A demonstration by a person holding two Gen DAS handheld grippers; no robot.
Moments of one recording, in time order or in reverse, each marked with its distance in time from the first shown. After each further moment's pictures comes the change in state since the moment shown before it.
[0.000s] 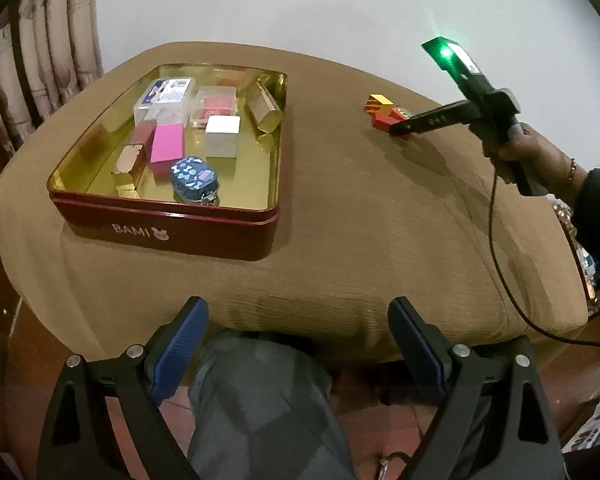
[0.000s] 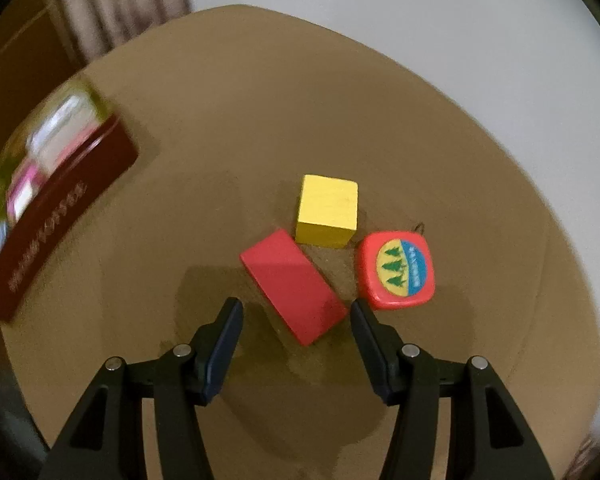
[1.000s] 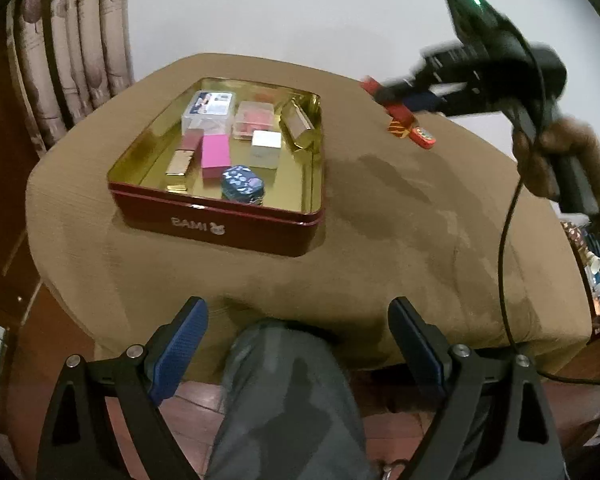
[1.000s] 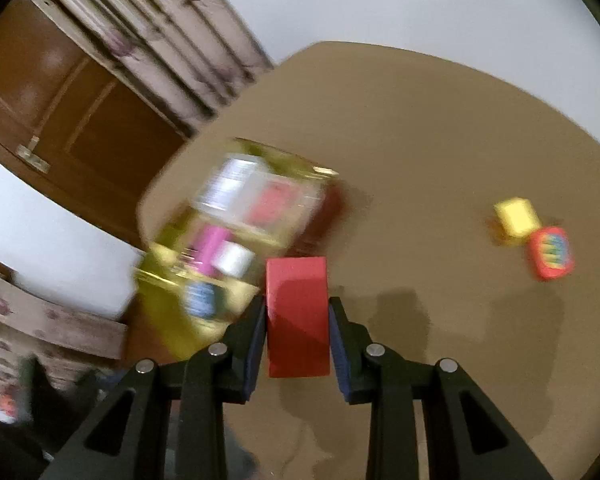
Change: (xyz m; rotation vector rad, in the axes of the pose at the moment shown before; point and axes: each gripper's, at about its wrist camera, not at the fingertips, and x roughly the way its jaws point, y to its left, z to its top) left arm -0.035 0.017 -0.009 -0.038 -0.053 0.068; right arm -0.072 0.082 0.054 0.237 -0.072 0.501
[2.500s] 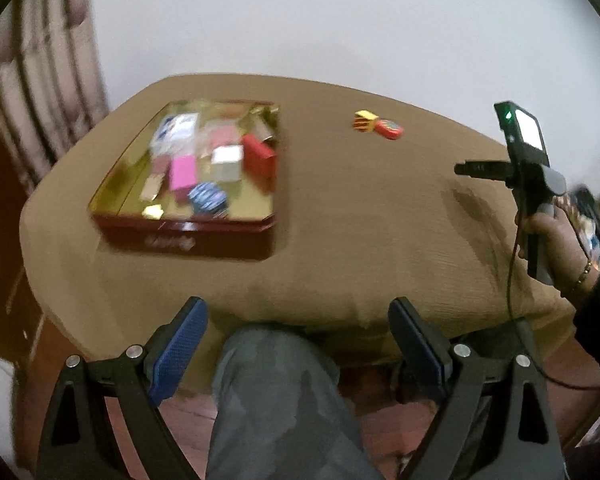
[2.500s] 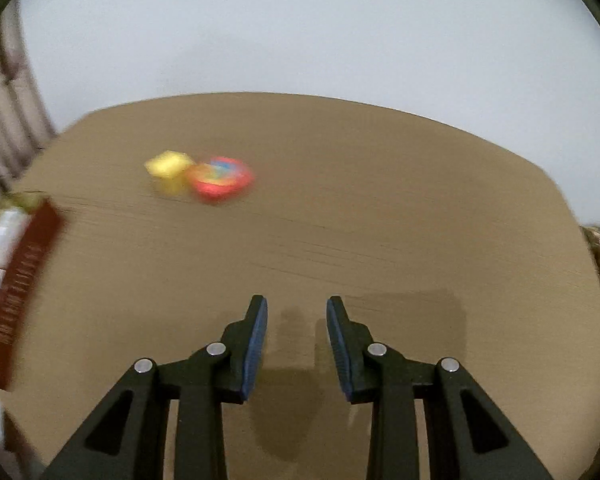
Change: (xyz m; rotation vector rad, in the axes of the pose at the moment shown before) left arm -0.010 -0.038 -0.001 0.156 -0.027 -0.020; right arm -0.071 -0.145 -0.177 0.336 -0.299 -0.754
